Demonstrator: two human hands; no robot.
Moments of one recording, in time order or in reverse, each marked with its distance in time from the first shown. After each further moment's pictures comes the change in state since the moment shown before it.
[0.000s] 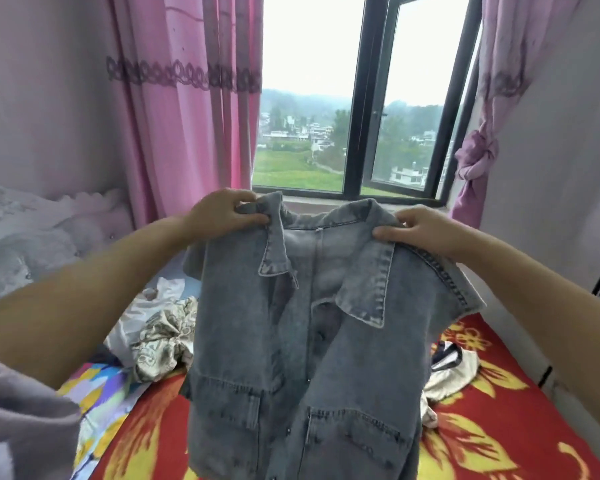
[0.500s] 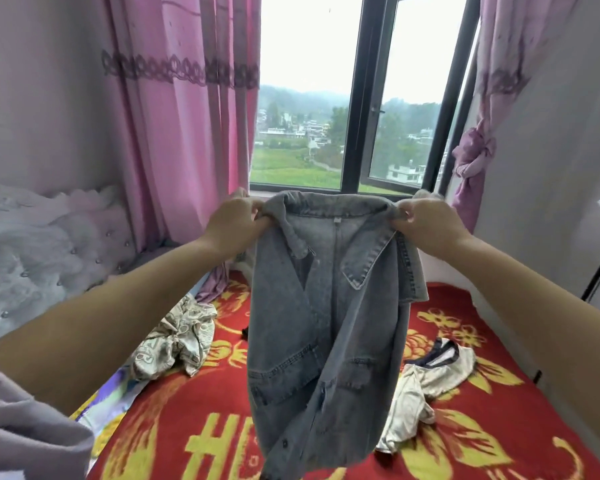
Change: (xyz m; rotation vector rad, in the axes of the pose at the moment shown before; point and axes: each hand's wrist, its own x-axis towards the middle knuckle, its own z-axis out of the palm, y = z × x) left_hand -0.006 0.012 0.038 0.047 0.193 -0.125; right_hand 0.019 0.026 0.008 -0.503 0.390 0.031
